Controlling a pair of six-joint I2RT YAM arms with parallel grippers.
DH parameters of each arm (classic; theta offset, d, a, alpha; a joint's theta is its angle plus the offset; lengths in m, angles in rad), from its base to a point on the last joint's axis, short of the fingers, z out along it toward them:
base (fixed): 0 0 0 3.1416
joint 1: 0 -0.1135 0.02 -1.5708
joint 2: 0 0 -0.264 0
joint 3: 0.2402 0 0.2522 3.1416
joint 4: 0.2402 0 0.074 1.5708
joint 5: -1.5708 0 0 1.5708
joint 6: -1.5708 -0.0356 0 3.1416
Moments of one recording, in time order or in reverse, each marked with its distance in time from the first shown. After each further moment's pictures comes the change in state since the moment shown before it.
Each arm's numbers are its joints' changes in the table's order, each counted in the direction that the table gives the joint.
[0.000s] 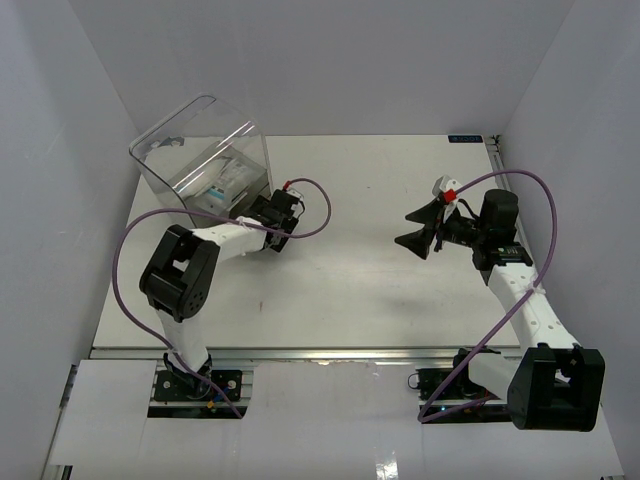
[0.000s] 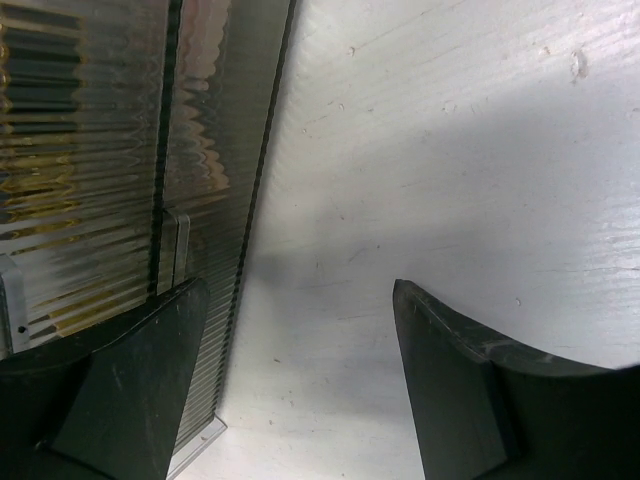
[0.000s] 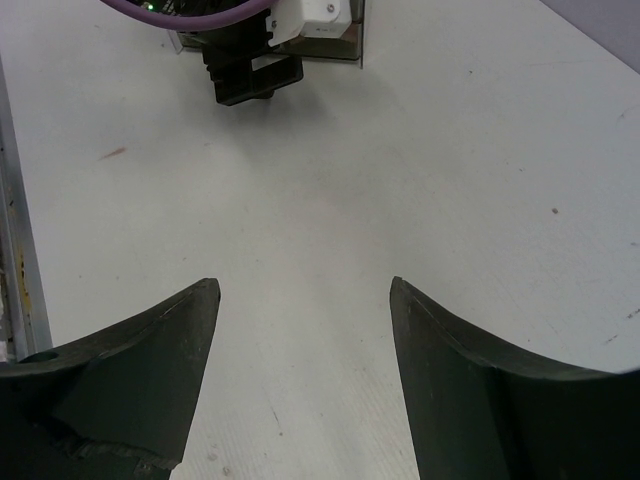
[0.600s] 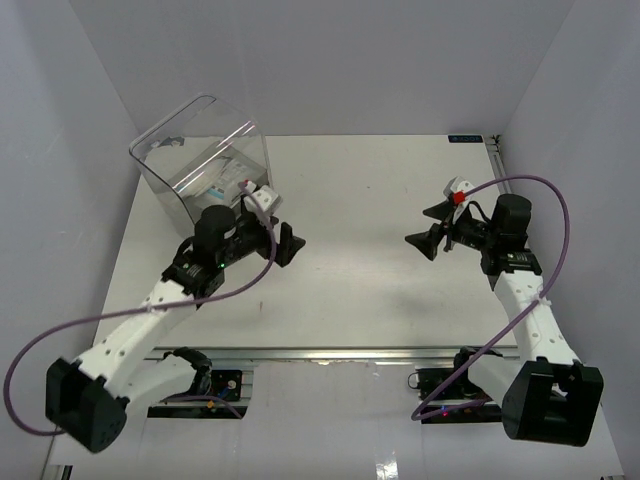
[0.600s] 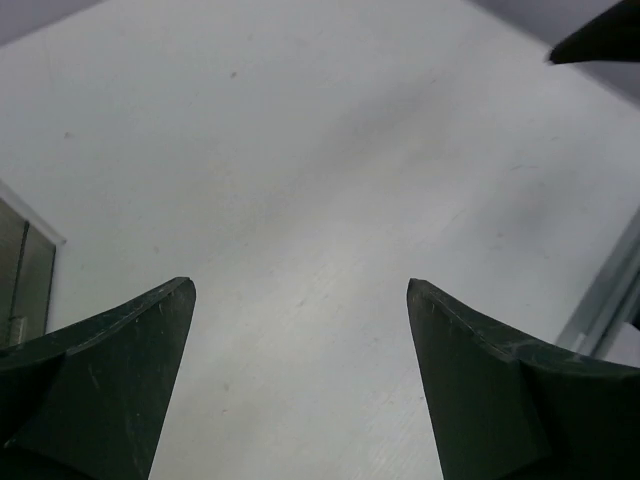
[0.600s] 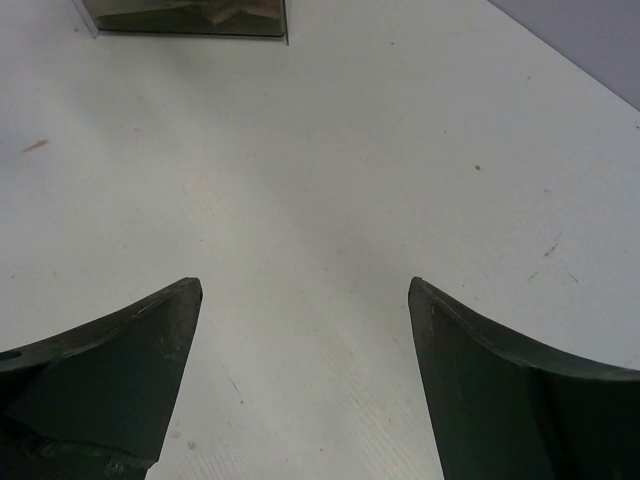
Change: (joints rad) left arm -0.004 0.856 -0.332 -0.162 -0.850 0.207; right arm 0.077 0.071 -0.013 0.061 -0.091 0.052
